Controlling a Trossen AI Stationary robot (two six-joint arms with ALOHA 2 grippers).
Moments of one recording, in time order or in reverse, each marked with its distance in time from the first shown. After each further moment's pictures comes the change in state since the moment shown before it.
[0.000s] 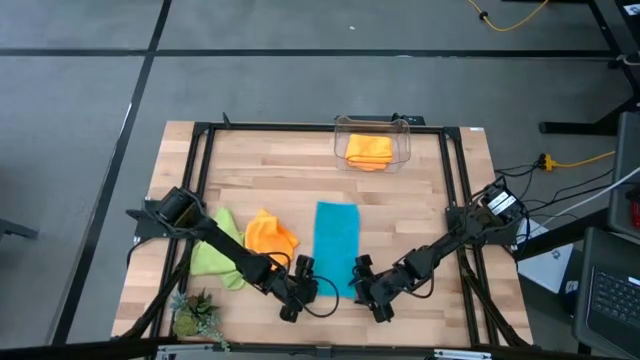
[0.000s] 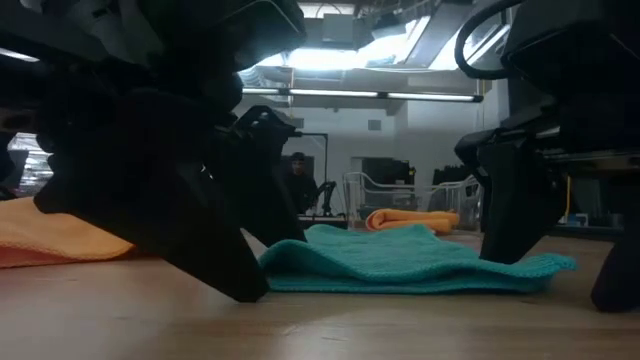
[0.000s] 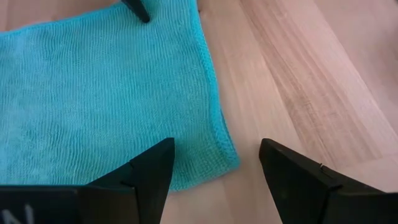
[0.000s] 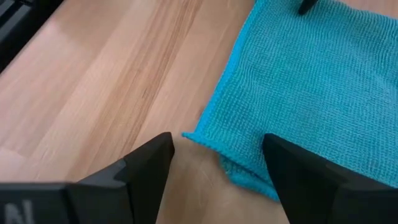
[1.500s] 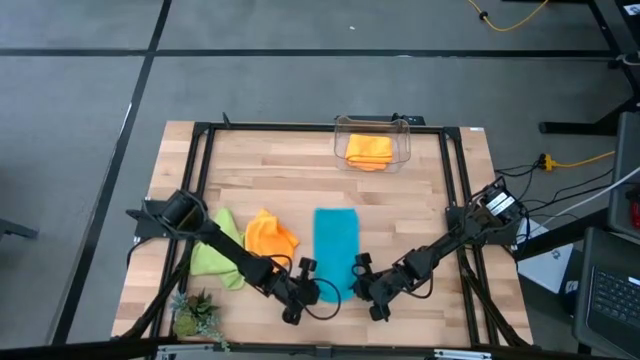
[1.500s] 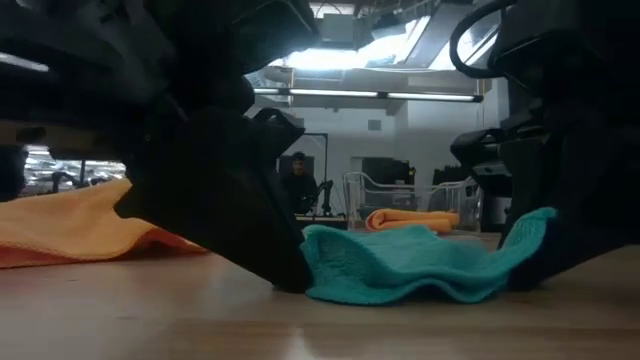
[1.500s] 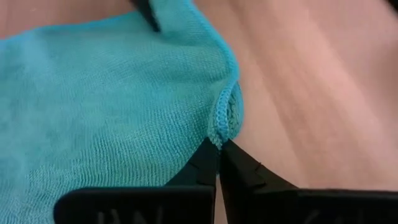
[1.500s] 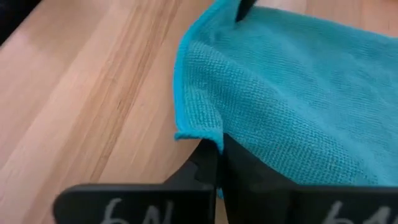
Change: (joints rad) left arm -0.016 0.032 0.022 0.047 -0.007 0.003; right arm 0.004 -0.008 0.006 0.021 0.057 0.026
